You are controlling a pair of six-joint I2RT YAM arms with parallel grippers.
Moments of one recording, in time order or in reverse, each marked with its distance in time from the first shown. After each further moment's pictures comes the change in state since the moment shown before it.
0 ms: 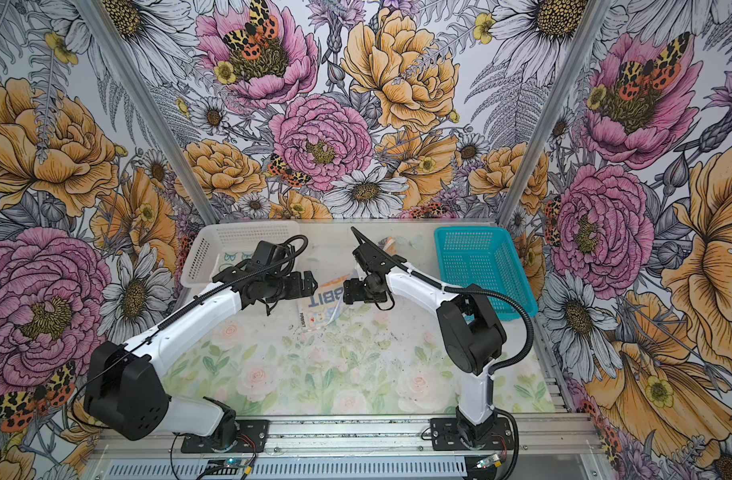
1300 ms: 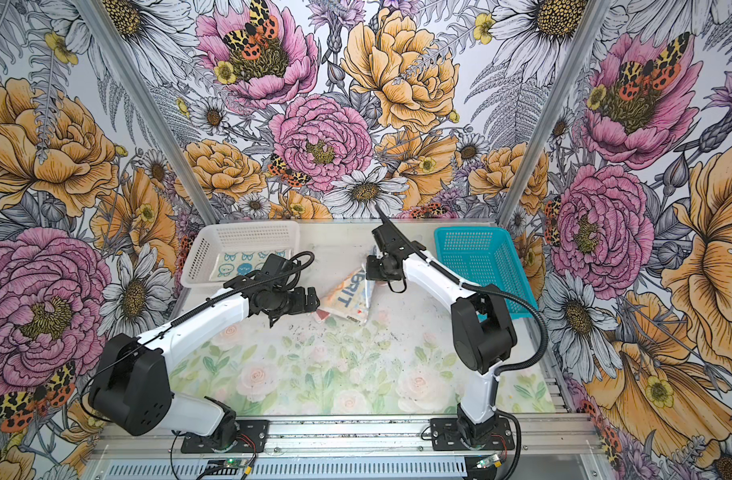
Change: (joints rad) left arm -0.052 0.055 -0.059 -0.003 0.013 -0.027; right arm -0.201 -0.085 0.022 0.007 0.110 -0.012
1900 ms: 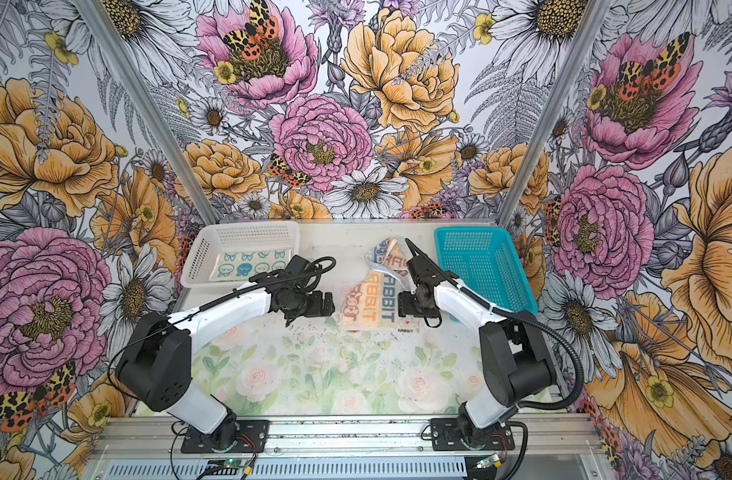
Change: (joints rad) left arm -0.113 0.164 0.073 0.004 0.000 0.001; right arm -0.086 -0.262 -0.467 -0.060 0.010 -0.098
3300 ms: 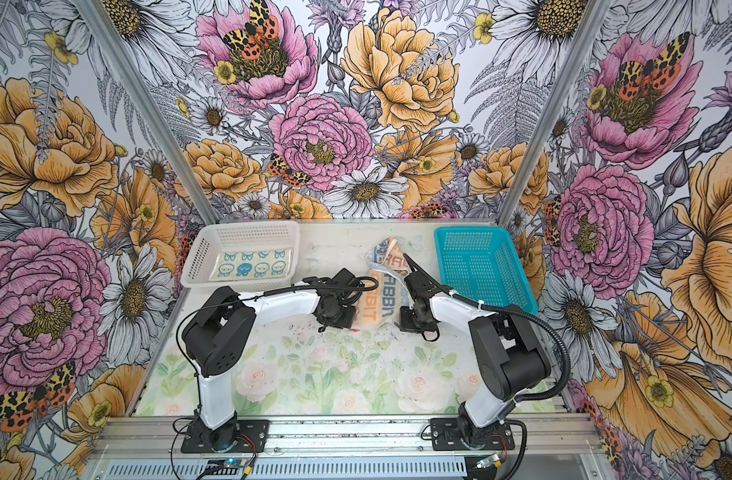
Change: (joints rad) left arm -0.178 0.314 0.177 0.003 -0.086 0.060; right arm 0.033 0.069 -0.113 0.130 -0.050 0.073
